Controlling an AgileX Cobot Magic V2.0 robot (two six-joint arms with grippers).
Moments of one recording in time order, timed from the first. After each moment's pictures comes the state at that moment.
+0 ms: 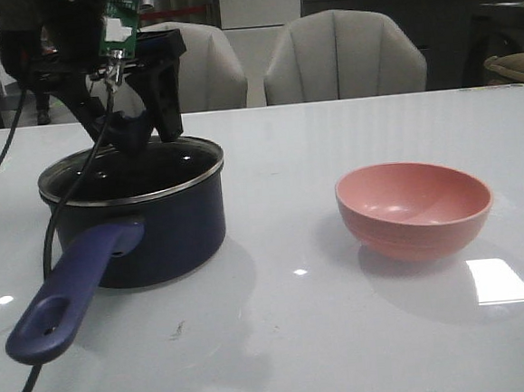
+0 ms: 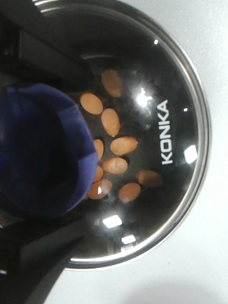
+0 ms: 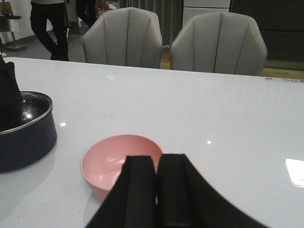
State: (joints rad) left arm -0.37 2.03 -1.85 -0.17 1.20 0.04; right arm 0.23 0.13 -0.20 0.17 0.21 -0.10
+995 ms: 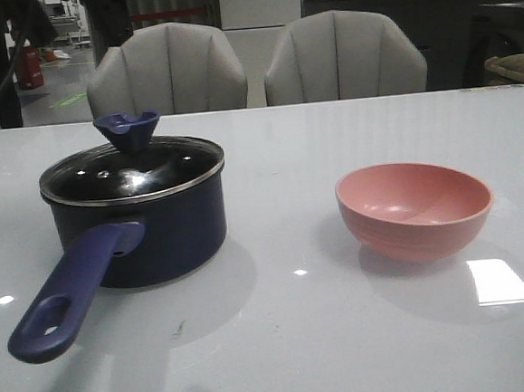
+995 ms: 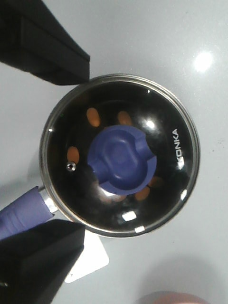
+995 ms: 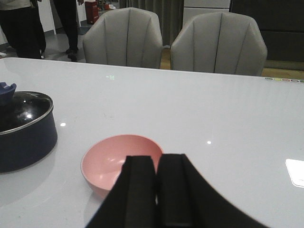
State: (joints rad) left arm -0.37 1.70 -1.69 -0.09 1.19 0.12; right arm 0.23 0.13 -0.20 0.17 0.21 -0.10
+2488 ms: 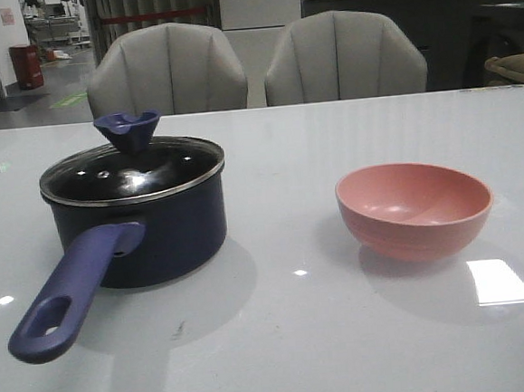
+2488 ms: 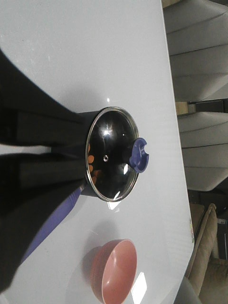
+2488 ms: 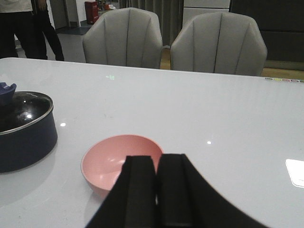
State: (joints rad) left arm -0.37 0.19 -0.35 -0.16 0.42 0.12; right arm 0.23 0.13 -0.20 0.17 0.21 -0.10
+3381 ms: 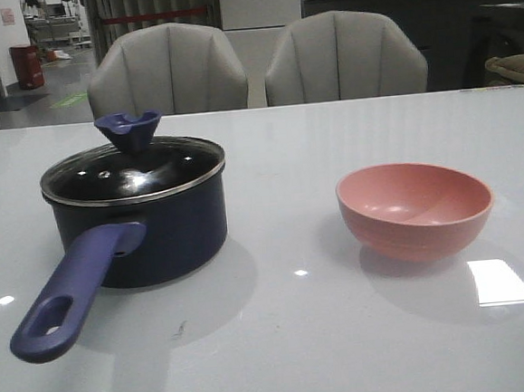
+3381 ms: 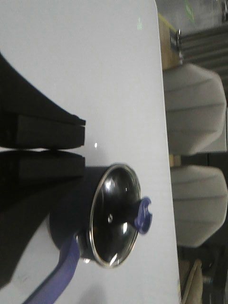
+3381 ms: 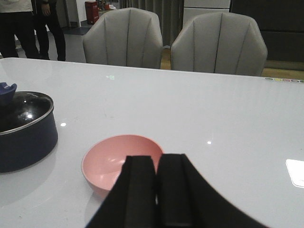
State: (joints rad) left arm -0.15 0.02 -0.14 -0.12 0.31 0.10; right arm 0.23 0.13 -0.20 0.17 0.21 -0.10
